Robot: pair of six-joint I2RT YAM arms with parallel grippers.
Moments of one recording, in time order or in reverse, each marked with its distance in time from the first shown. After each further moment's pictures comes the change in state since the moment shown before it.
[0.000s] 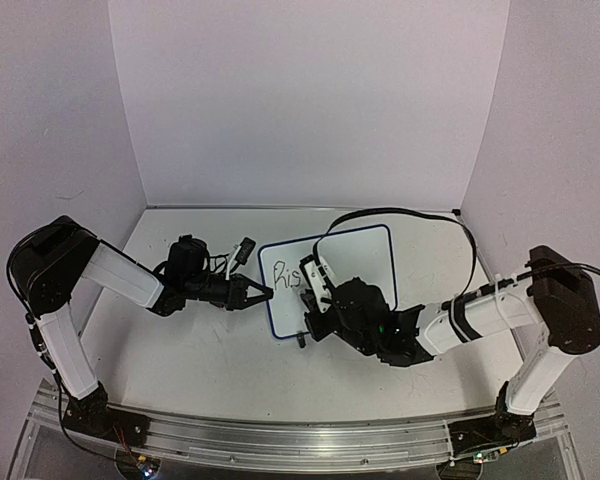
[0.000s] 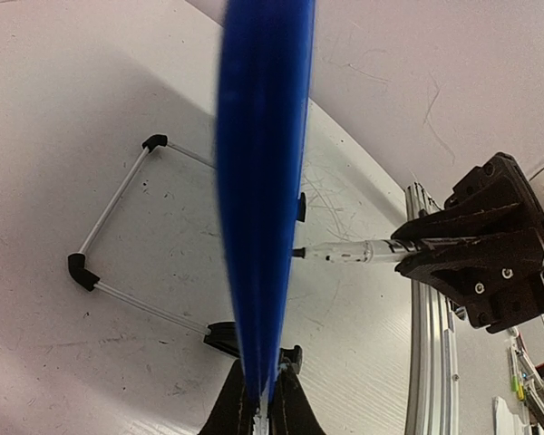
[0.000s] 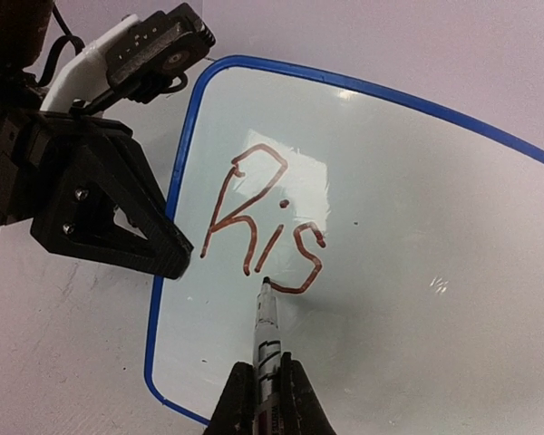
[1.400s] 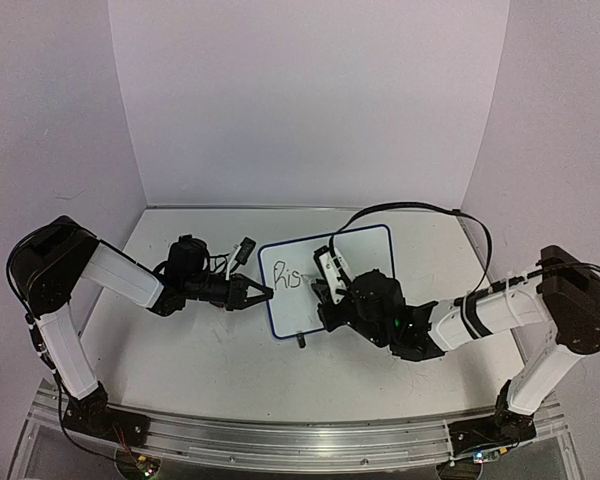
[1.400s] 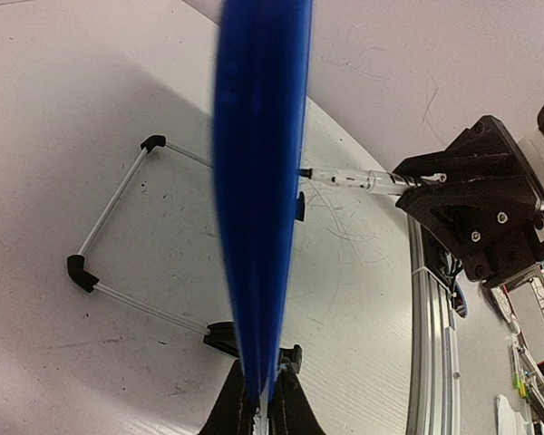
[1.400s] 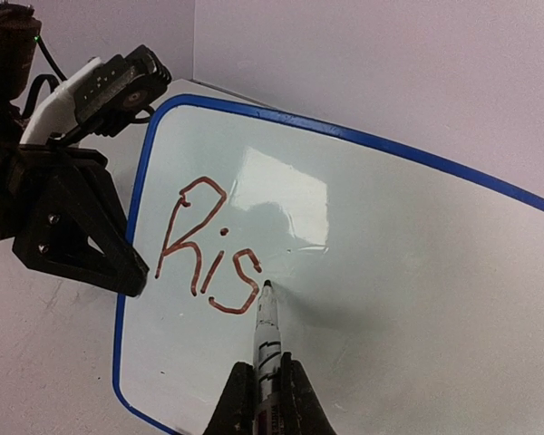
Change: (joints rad) left arm 0.000 -0.002 0.000 -0.001 0.002 0.010; right arm -0.063 -0.056 -0.070 0.090 -0.056 -0.068
